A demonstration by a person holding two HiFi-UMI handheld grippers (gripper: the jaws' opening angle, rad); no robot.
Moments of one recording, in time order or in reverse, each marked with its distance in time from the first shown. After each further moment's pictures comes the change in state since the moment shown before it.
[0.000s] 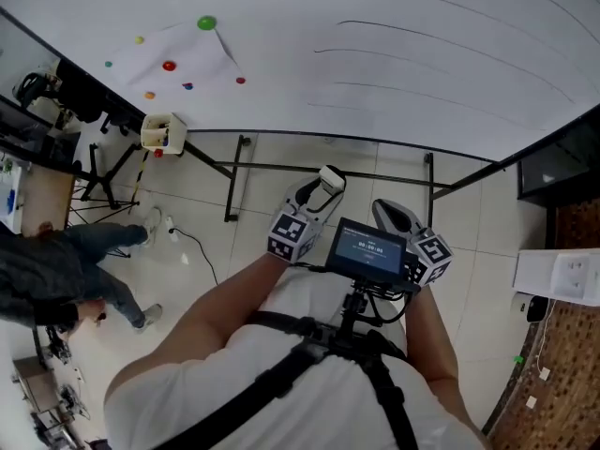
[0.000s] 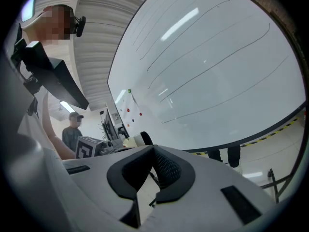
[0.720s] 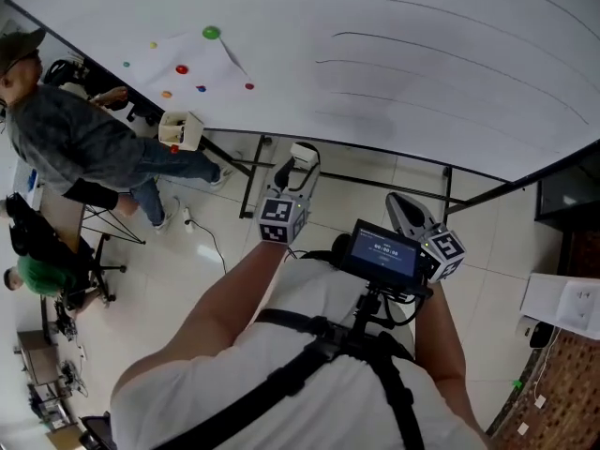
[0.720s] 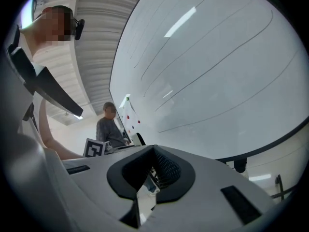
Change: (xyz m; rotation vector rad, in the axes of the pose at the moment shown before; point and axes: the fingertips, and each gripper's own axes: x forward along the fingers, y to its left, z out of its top) left arm 0.008 0.096 0.031 -0.014 -0.016 0.392; right arm 0.012 -0.056 0.039 0.015 -0.023 0.080
